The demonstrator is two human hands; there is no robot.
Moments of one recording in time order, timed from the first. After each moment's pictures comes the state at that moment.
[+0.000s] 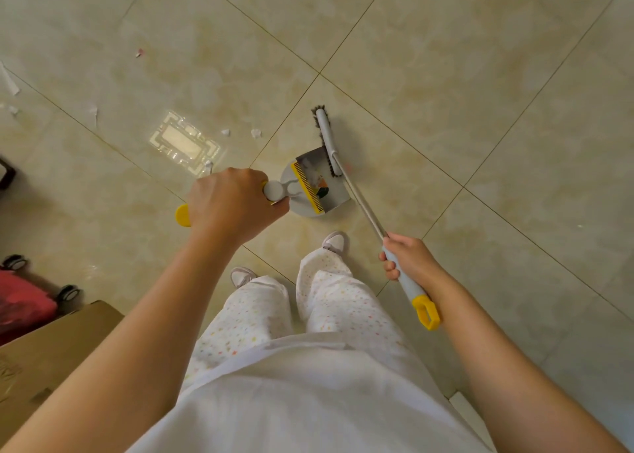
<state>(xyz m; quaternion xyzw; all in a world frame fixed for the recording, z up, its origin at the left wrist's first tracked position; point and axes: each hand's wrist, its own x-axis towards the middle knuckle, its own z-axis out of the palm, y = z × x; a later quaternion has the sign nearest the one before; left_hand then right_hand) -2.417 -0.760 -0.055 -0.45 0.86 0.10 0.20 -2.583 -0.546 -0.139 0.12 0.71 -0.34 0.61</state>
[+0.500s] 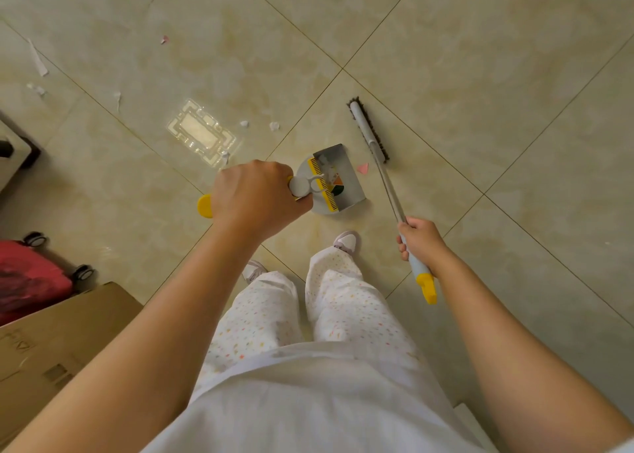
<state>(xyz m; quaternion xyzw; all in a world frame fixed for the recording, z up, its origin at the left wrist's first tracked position) -2.420 -0.760 -0.058 -0.45 0.87 0.09 0.20 -2.597 -0.575 -0.184 0.03 0.78 -0.26 0.57</state>
